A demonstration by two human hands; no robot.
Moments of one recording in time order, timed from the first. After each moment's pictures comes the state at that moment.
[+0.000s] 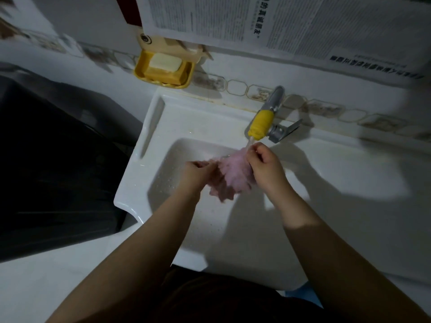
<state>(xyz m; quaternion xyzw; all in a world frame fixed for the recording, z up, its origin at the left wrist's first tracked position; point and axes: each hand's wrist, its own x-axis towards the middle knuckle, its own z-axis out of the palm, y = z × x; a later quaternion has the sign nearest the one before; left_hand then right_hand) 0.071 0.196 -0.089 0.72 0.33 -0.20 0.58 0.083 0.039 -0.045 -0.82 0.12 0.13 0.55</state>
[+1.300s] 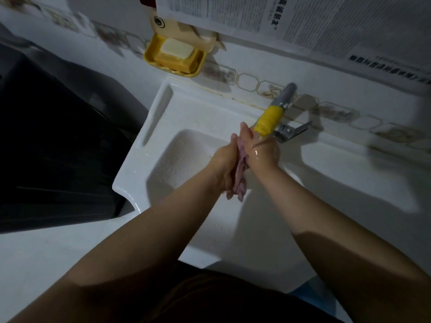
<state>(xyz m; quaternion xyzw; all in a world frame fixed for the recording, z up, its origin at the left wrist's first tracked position) 0.098 0.137 -0.061 0.47 0.37 -0.25 0.76 0.129 0.062 -0.070 -0.93 0.13 0.09 0.34</state>
